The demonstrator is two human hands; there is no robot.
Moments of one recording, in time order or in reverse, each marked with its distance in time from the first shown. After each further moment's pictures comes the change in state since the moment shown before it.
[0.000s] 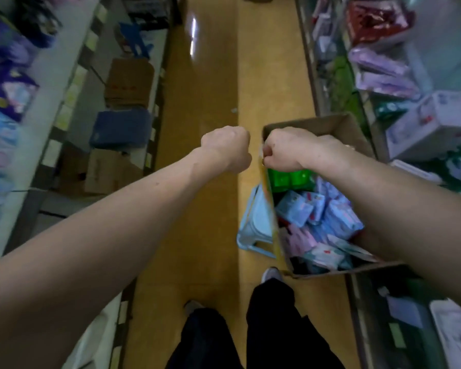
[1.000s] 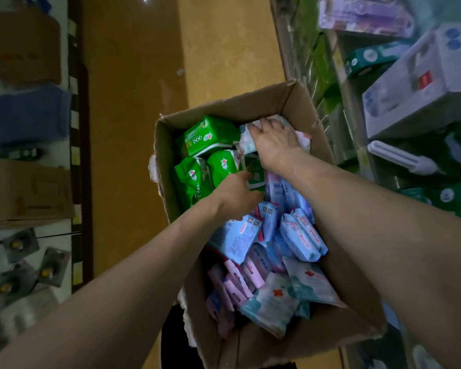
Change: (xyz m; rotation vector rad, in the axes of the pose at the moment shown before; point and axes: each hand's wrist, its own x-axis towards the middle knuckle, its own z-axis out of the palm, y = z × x) left_hand 0.152 0.159 0.151 -0.776 -0.558 -0.189; right_hand 0.162 0.236 0.148 -0.107 -0.039 0.158
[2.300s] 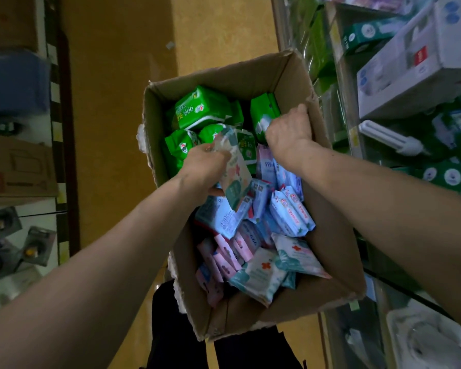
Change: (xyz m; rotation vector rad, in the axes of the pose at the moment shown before) left_hand -0.010 -0.018 -0.008 -0.605 0.231 -0.129; right_hand -0.041 0.004 0.007 -0.559 -0.079 0.034
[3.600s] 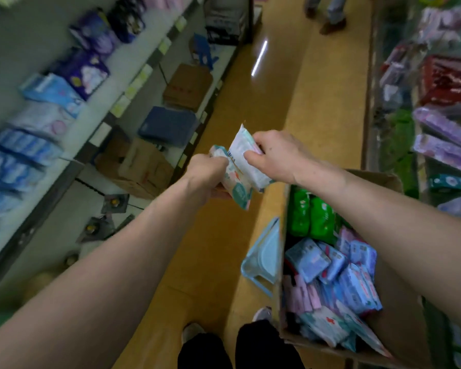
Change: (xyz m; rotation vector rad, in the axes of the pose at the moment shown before) left_hand -0.168 0.001 -0.227 -0.289 0.410 0.115; right_hand -0.133 -0.086 -0.282 0.867 0.551 -0.492
